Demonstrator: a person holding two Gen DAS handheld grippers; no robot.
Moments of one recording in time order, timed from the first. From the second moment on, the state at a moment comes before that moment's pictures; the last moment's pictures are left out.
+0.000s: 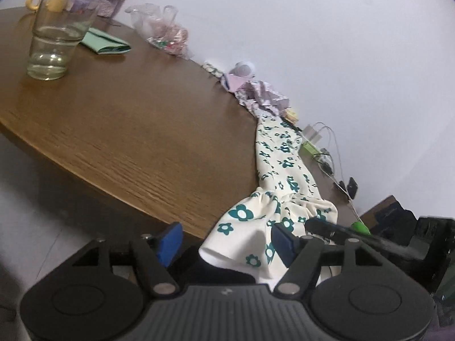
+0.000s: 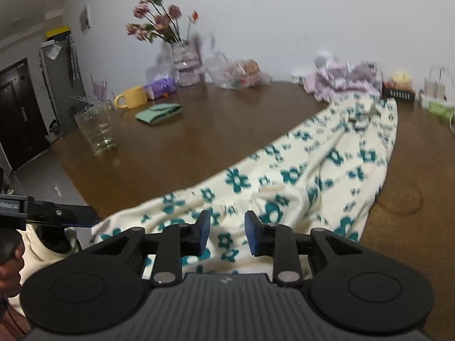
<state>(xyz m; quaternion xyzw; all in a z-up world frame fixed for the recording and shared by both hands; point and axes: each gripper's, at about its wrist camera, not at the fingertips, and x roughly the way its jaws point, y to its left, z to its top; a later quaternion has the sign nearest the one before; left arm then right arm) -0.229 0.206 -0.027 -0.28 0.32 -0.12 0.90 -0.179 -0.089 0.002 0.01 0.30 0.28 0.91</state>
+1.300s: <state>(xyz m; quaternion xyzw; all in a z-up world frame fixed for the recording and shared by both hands) -0.236 0.114 -0.015 -0.09 0.35 -0.30 0.88 -0.184 -0.061 0.001 0.00 0.31 0.35 0.89</state>
